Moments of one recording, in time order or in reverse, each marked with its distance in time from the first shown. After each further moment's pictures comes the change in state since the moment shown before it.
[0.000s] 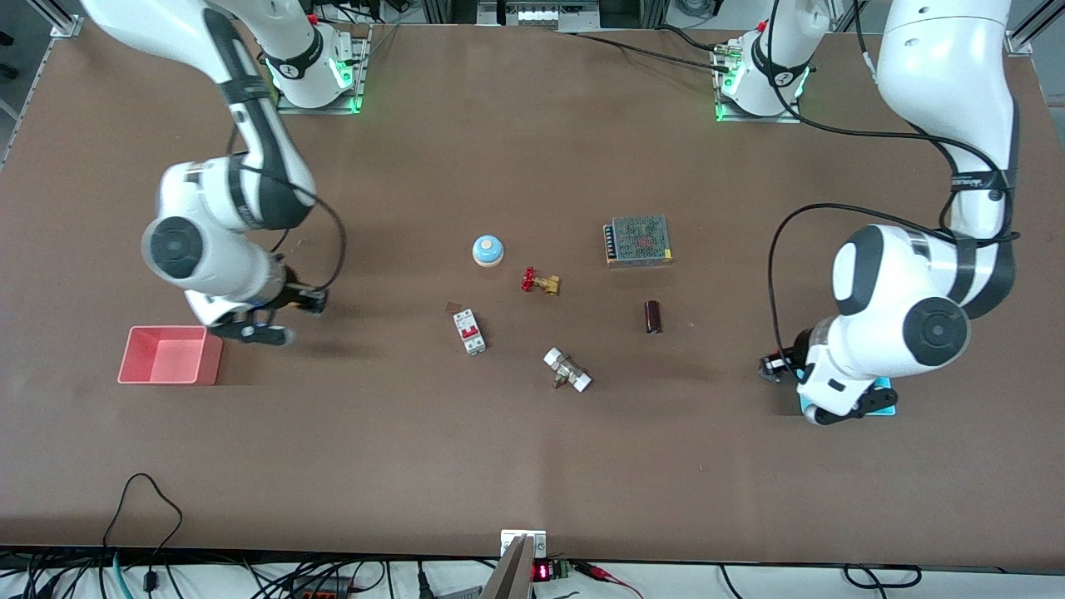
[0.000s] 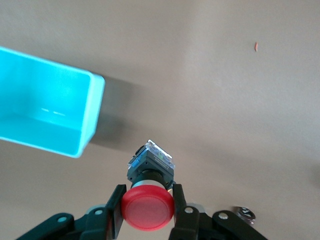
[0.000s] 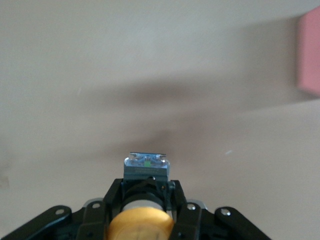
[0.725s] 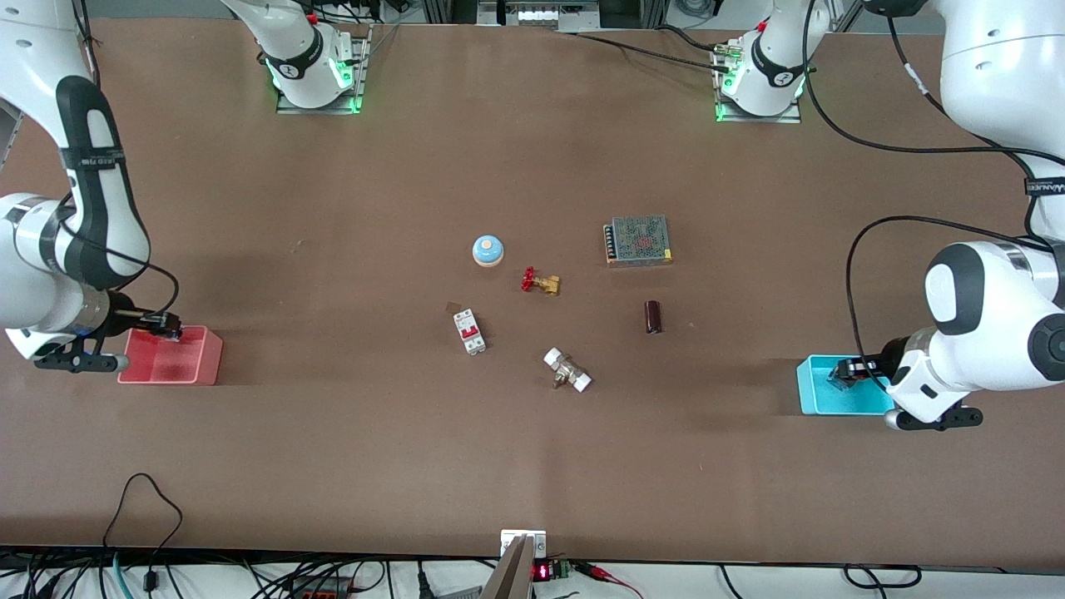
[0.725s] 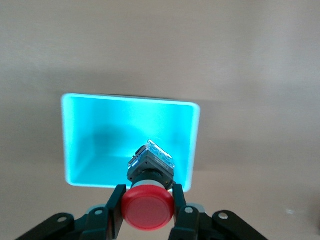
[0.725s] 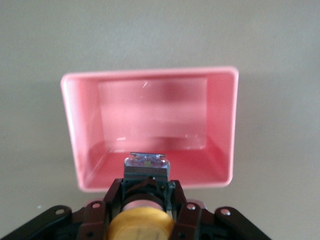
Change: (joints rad) left arm 0.183 0.053 0.005 0.007 0.037 0.024 0.362; right arm -0.364 0.198 -0.006 0.190 -0.057 0.008 -0.492
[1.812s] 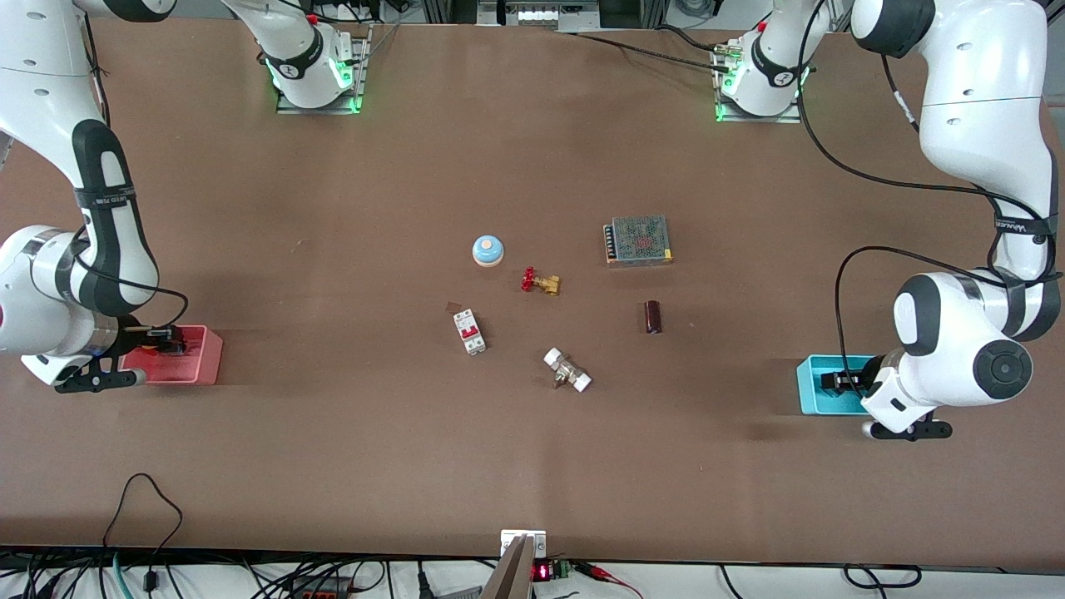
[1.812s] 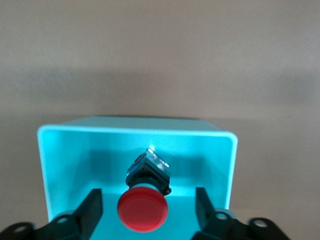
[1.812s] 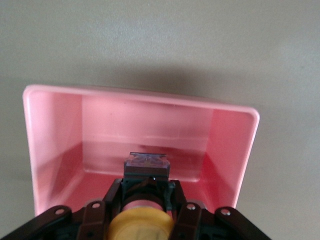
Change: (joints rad) left arm -0.001 0.110 -0.009 0.031 0.043 0.110 0.012; right arm -0.009 0.123 0.002 0.095 -0.011 0.003 -0.139
